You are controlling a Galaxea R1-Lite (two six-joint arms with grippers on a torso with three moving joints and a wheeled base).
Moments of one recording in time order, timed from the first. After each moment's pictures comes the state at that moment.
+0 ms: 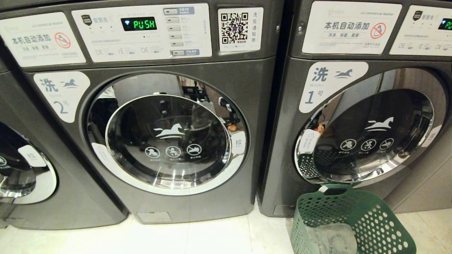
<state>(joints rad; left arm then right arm) 0.00 0.00 0.00 -0.03 0.03 -0.15 0.01 0.00 0.00 -0.01 0.05 -0.12</state>
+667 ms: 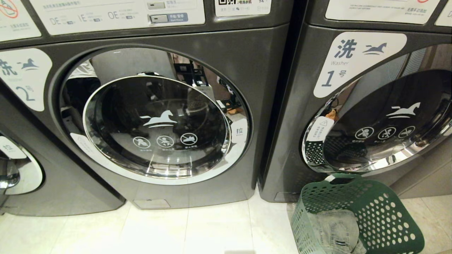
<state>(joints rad) 0.00 0.00 0.00 -0.03 0.04 -0.15 0.01 0.00 0.00 0.00 0.05 -0.12</state>
